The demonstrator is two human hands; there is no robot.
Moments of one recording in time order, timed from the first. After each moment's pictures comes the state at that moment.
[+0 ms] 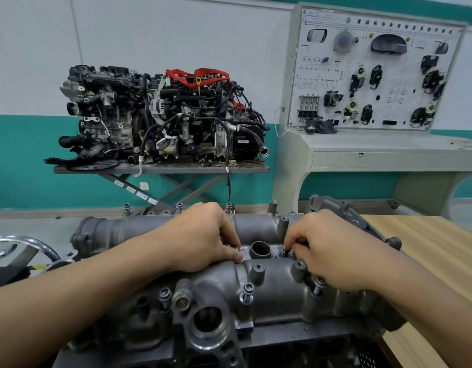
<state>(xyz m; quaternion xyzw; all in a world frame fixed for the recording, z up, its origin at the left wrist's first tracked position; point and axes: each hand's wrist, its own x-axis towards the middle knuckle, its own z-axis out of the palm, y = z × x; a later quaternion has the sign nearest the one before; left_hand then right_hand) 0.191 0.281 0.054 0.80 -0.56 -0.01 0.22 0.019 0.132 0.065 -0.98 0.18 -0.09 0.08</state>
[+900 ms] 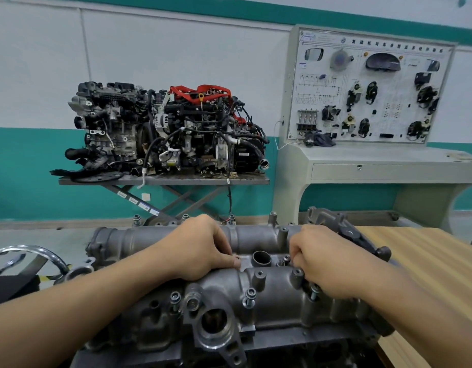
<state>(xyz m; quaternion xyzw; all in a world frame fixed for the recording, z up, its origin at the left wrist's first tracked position) 0.193 0.292 0.053 0.81 -0.52 -0.04 0.26 0.015 0.149 0.071 -0.97 0.22 -0.03 0.00</state>
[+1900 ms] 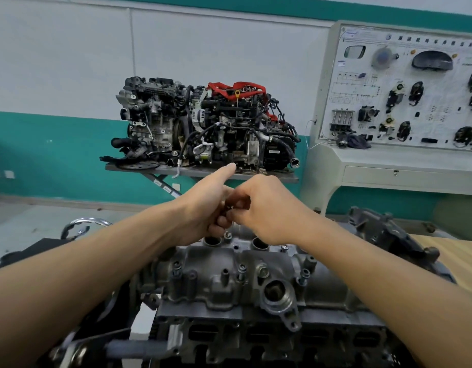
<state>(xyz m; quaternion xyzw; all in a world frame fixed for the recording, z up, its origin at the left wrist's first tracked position) 0.207 0.352 0.089 0.68 -0.30 -0.34 0.58 0.113 0.243 0.101 -0.97 0.00 -0.21 0.16</state>
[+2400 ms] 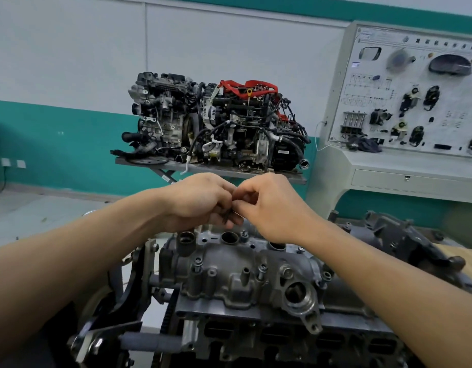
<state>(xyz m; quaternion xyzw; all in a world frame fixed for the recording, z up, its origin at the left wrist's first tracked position) 0.232 0.388 0.092 0.68 -0.37 -0.32 0.55 0.134 0.254 0.092 -0.94 -0.03 -0.26 0.20</state>
